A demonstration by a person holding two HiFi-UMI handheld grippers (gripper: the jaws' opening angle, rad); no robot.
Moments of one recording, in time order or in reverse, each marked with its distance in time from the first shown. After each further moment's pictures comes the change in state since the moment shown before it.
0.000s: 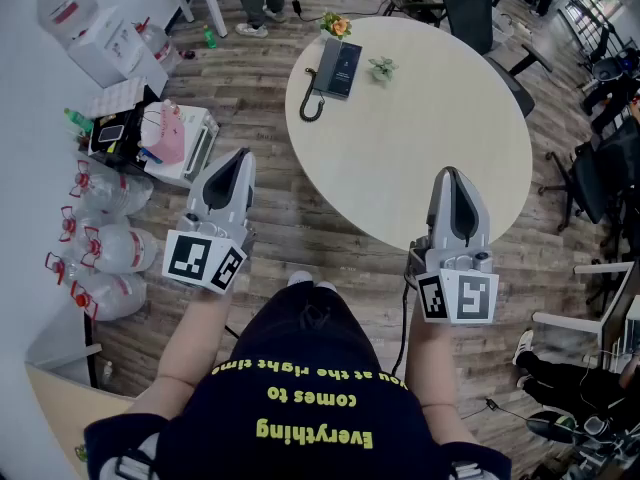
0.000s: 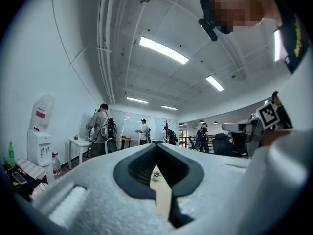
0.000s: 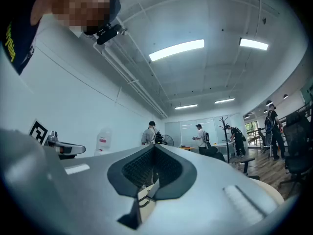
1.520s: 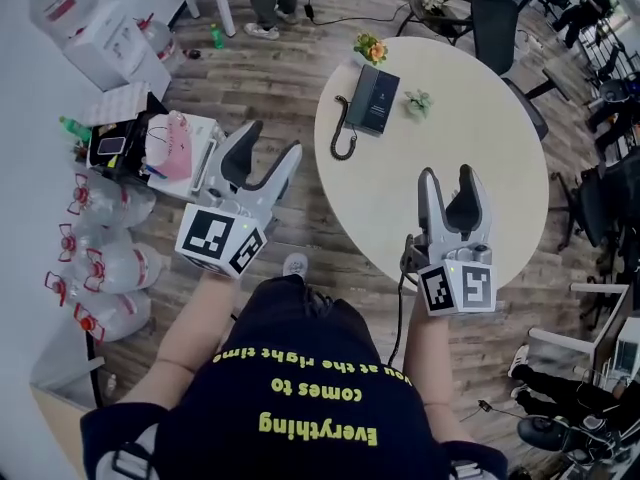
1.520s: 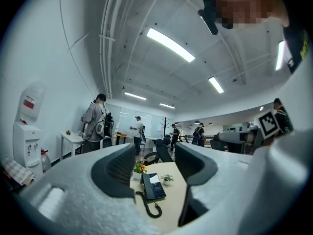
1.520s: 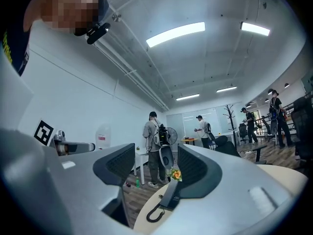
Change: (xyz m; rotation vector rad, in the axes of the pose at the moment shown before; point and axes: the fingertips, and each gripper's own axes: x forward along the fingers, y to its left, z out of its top) left arm 0.112 0.134 -0.003 -0.045 0.029 -0.100; right arm 0.168 0.055 -0.057 0.070 0.077 -0.003
